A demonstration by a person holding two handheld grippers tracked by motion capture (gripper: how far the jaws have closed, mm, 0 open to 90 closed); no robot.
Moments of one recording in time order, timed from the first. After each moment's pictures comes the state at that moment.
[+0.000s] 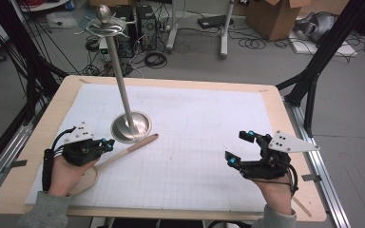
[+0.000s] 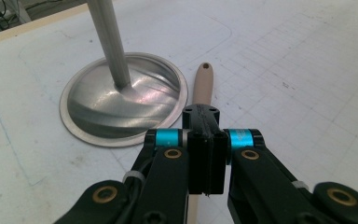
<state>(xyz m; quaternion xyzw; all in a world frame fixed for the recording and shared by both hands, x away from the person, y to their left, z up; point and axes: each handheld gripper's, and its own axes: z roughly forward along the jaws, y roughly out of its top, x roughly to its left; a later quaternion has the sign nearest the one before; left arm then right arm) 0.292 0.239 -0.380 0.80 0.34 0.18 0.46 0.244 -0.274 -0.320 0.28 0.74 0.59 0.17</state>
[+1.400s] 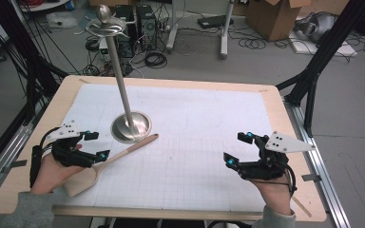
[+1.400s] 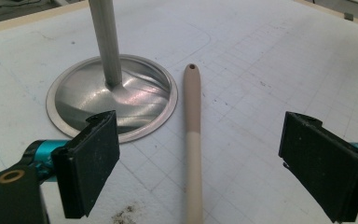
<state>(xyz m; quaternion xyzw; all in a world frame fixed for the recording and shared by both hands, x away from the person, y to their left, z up) 0.304 0.269 -0.387 0.80 0.31 0.13 0.50 0.245 -0.272 -0.323 0.28 0.74 0.58 0.17</state>
